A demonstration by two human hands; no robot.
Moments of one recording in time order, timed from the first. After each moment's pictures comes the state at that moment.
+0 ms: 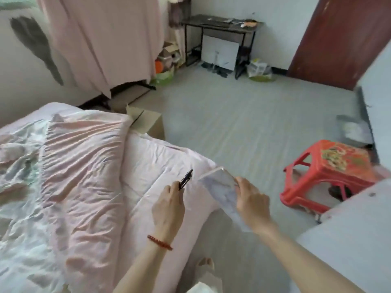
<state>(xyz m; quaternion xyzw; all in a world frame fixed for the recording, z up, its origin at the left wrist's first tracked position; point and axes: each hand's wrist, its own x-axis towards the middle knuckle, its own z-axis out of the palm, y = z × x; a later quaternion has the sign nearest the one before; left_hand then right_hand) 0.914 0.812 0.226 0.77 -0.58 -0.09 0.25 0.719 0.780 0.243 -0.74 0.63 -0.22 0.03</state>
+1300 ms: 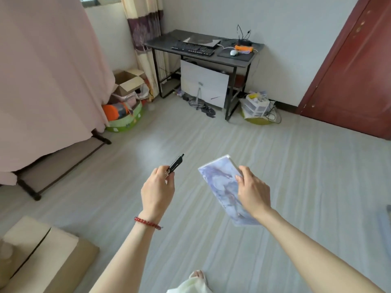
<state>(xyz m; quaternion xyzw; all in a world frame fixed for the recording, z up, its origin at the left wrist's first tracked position) 0.744 -0.375 0.261 0.76 -0.54 -0.09 0.34 0.513 -0.394 0.250 -0.69 0.68 -0.25 0.10</state>
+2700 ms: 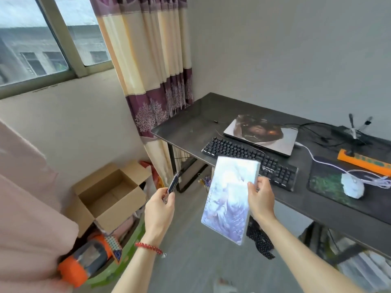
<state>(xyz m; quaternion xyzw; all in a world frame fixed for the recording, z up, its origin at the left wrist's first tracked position) 1.047 -1.618 0.271 0.78 -0.42 -0.17 0.42 0.826 -1.695 0.272 -0.52 0.67 -0.43 0.31</state>
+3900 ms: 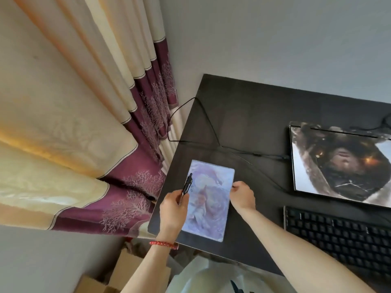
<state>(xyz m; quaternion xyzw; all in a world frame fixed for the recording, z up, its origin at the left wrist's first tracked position) 1.331 -2.241 0.176 0.72 -0.55 -0.37 0.21 1.146 -2.253 0.139 -0.34 0.84 -0.19 0.38</state>
